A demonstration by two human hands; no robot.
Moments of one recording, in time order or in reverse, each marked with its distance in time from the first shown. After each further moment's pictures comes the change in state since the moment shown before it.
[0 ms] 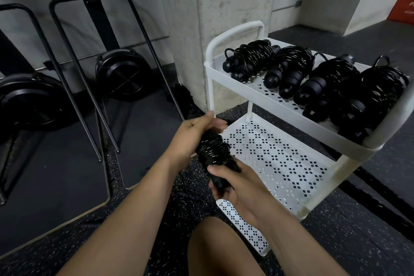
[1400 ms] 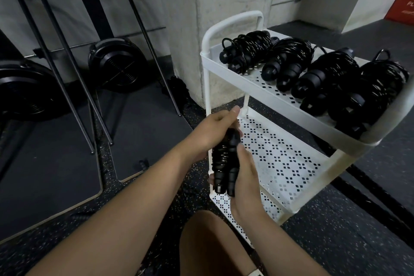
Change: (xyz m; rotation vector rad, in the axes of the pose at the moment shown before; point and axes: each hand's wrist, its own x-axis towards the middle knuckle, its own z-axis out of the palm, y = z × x) left_hand 0.016 -0.001 0.047 0.106 -0.175 -0.044; right_hand 0.013 0.025 -0.004 0.178 0.350 -0.181
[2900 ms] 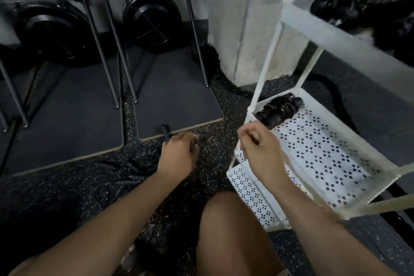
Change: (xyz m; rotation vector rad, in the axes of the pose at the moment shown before) left_hand -0.077 -0.207 -0.094 0.815 0.450 -0.079; right_hand 0.068 0.039 0.009 -0.822 -0.289 -0.392
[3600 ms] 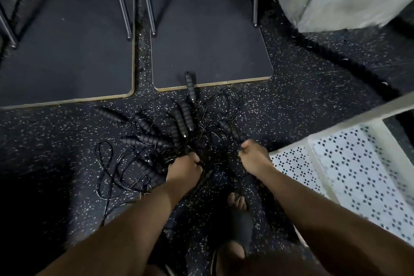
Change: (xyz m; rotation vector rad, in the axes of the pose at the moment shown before) left_hand -0.009 -0.219 0.209 -0.144 -0.502 -0.634; right_hand 0.092 0.332 0.230 -0.691 -0.525 0.445
